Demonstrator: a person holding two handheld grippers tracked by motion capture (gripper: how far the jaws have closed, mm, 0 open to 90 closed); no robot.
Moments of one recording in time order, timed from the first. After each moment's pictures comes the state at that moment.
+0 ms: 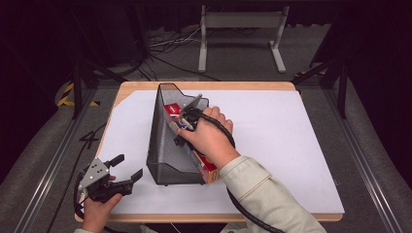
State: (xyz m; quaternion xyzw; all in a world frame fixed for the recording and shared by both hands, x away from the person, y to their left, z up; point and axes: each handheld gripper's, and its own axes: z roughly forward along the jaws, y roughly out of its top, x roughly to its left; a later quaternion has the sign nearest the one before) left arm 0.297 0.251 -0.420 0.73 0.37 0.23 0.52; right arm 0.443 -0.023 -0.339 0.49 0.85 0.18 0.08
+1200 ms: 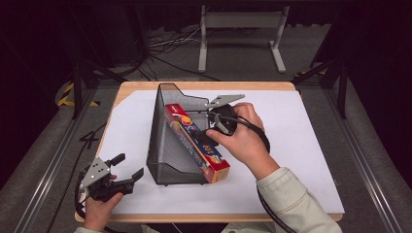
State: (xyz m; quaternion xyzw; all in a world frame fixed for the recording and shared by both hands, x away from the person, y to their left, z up) left arm 0.299 0.249 -0.420 0.73 0.37 0.23 0.52; right arm 0.398 -0.097 -0.287 0.34 0.83 0.41 0.15
